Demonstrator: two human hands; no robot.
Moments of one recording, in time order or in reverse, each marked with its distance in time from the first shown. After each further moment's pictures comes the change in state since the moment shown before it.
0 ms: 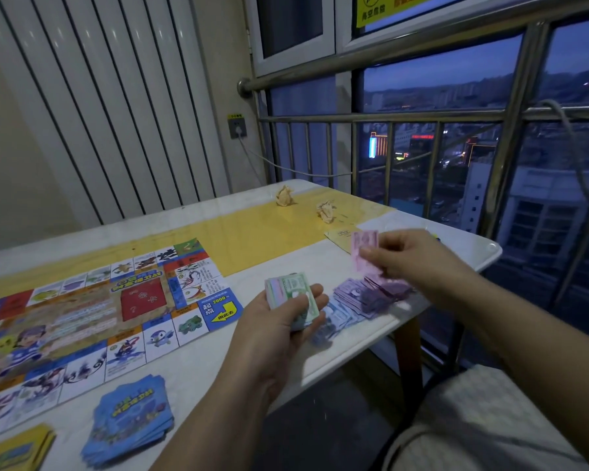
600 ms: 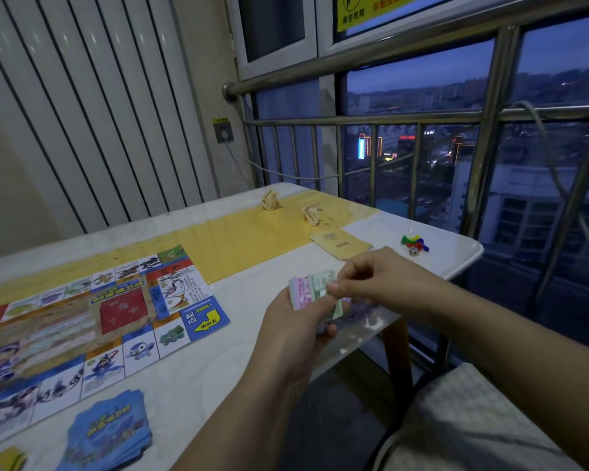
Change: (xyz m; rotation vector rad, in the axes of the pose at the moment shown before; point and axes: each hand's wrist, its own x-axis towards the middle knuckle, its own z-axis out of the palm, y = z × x) left_hand 0.000 -0.015 0.035 0.176 -0.034 0.001; right_hand -0.012 -0.003 0.003 -0.052 -0.280 -0.051
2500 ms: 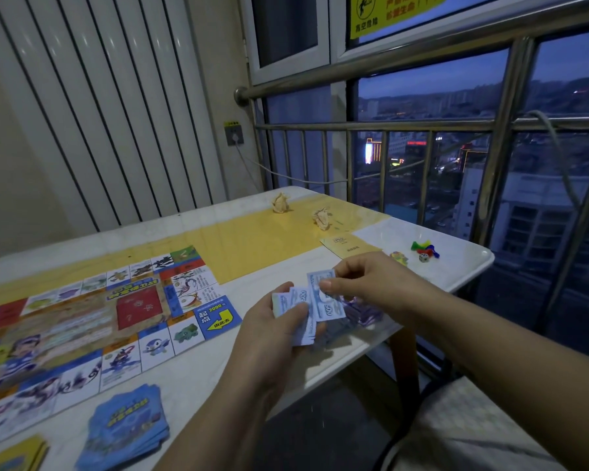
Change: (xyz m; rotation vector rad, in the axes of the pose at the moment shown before) left_hand 0.005 0.006 -0.038 0.125 0.066 0.026; right_hand 0.013 -0.010 0.019 0.119 0.073 0.050
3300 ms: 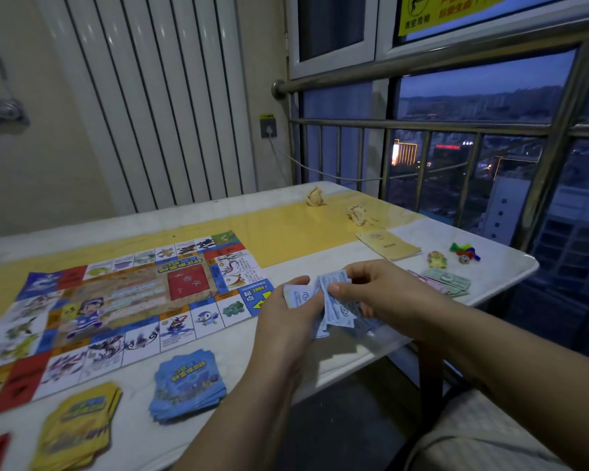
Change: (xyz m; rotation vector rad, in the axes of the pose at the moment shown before) left_hand -0.016 0.005 -0.028 0.064 0.149 0.090; right_hand -0.006 -0.018 0.049 0.052 -0.097 0.025
